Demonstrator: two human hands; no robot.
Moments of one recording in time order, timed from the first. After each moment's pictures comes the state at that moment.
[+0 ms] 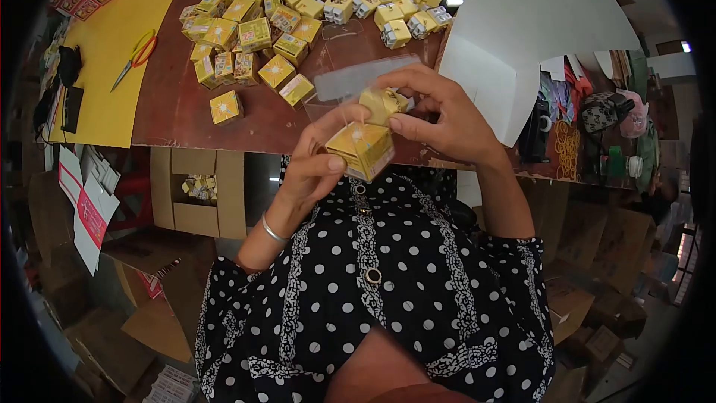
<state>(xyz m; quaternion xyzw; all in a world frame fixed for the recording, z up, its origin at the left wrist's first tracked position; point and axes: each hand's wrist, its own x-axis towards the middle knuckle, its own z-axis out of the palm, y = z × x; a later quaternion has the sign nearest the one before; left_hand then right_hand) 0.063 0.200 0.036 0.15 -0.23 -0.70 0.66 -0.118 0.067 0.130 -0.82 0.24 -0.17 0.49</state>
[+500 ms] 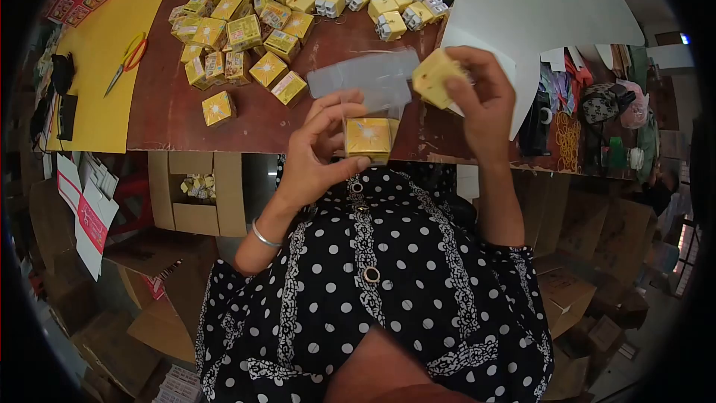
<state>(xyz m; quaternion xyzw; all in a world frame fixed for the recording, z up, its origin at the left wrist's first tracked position) 0.066 0.197 0.045 0.38 -0.48 -0.52 0.60 -0.145 0.064 0.105 -0.66 0.31 -0.45 0.51</state>
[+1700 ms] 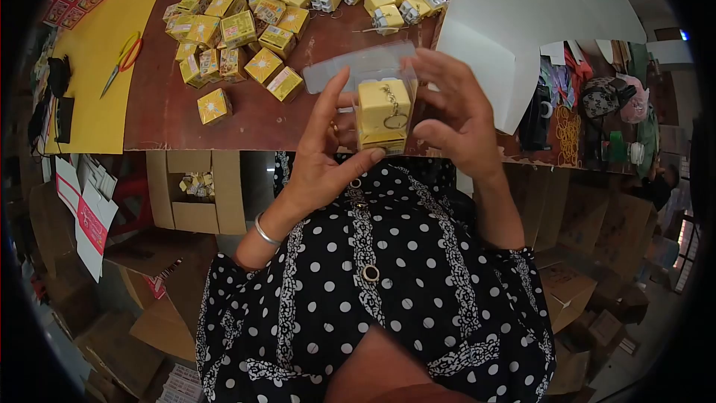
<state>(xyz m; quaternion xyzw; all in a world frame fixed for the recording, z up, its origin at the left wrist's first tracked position) 0.041 0.198 0.061 0.37 -0.43 -0.51 0.65 -0.138 0.088 0.107 -0.68 0.24 -0.40 0.57</state>
